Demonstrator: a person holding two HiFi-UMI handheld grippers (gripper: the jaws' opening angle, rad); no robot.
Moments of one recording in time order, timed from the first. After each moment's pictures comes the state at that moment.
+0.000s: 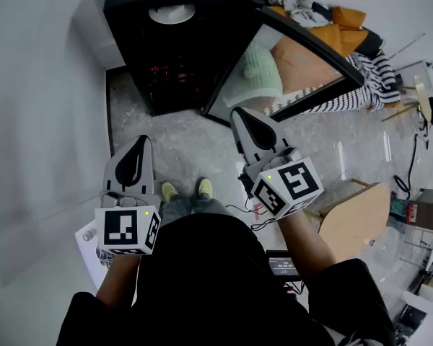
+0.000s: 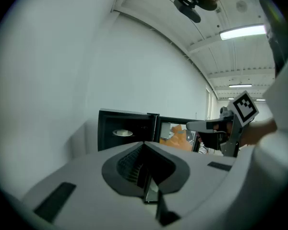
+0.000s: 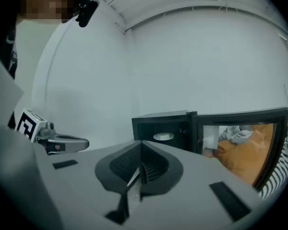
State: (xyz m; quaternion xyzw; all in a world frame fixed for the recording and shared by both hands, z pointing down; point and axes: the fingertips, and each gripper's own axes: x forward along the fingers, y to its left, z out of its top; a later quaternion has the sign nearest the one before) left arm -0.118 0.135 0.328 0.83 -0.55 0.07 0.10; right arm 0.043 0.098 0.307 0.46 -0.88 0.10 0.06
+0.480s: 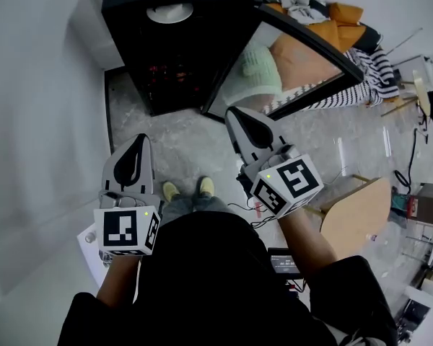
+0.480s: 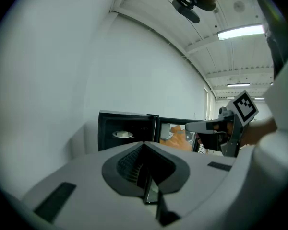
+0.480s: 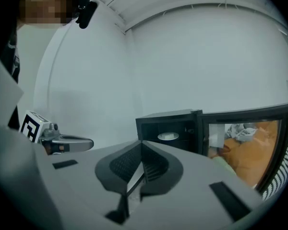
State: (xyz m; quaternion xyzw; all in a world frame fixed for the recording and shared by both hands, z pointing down) left arm -0.123 0.133 0.322 0.83 -0.55 0.06 0.09; right arm 0.029 0.101 0.304 0.45 -0.89 0.11 0.05
